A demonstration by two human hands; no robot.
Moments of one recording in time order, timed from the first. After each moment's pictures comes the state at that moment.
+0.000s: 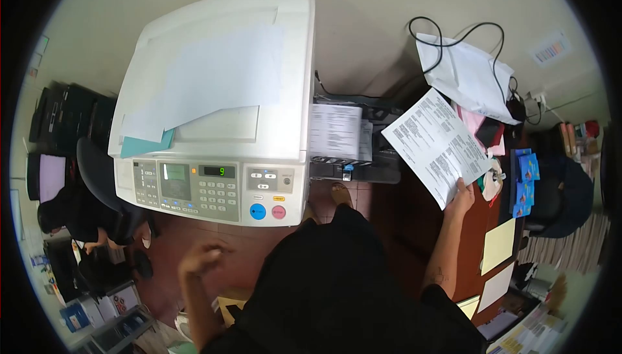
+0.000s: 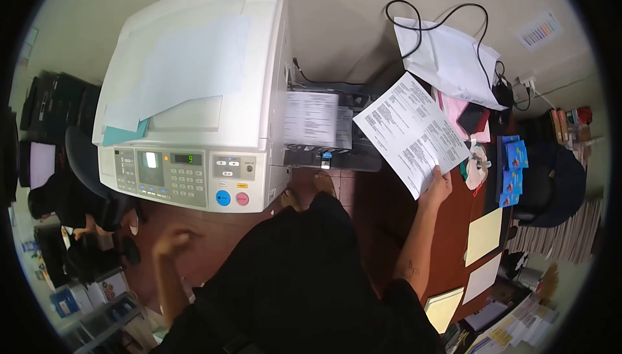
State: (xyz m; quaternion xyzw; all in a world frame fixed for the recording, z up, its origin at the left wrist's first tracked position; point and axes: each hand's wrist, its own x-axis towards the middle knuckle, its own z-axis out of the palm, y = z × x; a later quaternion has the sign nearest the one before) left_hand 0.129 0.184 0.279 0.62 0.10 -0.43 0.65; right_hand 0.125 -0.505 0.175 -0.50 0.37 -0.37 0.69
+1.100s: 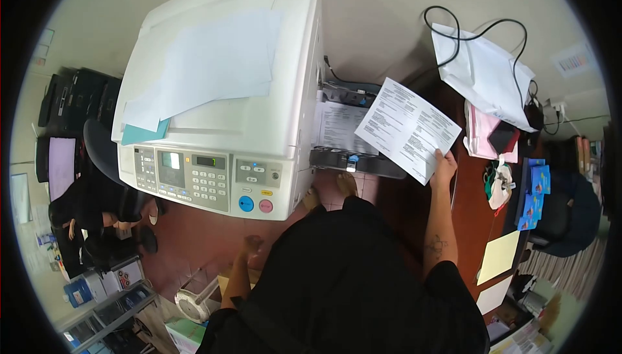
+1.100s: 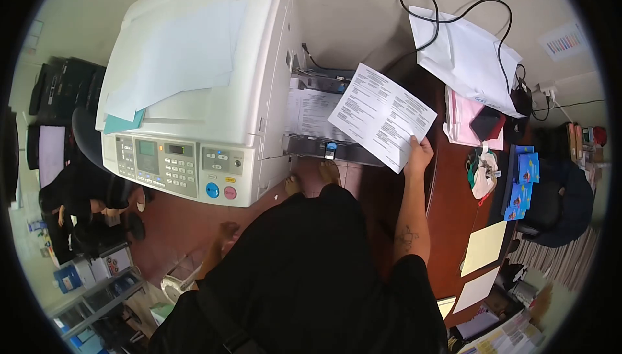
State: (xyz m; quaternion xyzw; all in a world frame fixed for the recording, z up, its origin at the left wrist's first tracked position) left_hand -0.003 0.168 -0.020 0.81 0.19 -0.44 0.33; right_hand 0.213 -0.514 0.095 -0.56 0.36 -0.19 0.72
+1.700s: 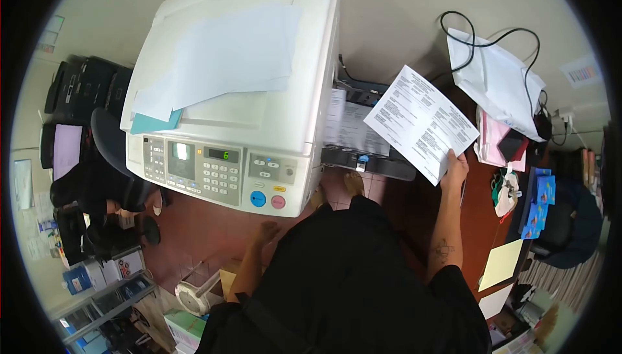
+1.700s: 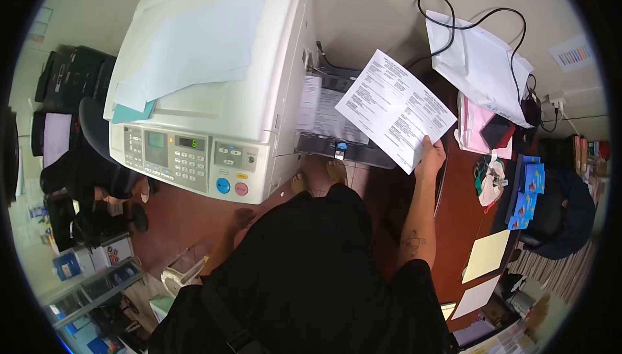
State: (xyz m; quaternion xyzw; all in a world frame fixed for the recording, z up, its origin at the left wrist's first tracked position) left_hand 0.041 0.104 0.012 0.78 0.25 -0.37 0.44; right_hand 0.222 -0.509 0.109 -0.52 0.33 -0.20 0.76
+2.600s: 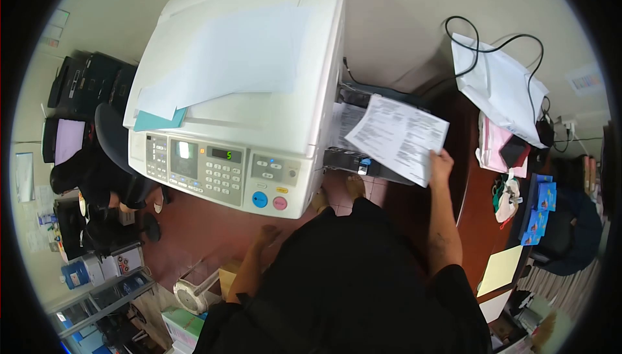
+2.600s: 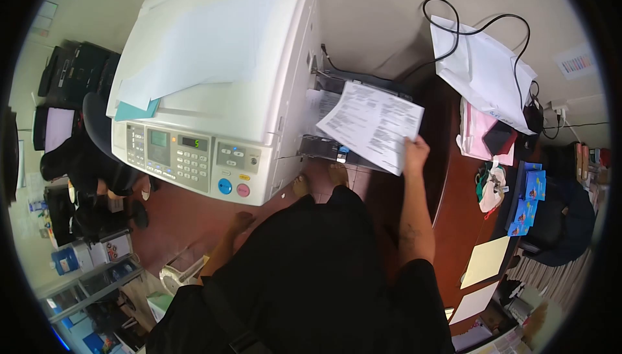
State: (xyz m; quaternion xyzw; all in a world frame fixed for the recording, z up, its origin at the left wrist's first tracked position) left_hand 0.024 0.113 -0.012 0.84 0.23 -0.36 0.33; right_hand 0.242 -0.487 0.058 -0.67 0.31 -0.10 0.66
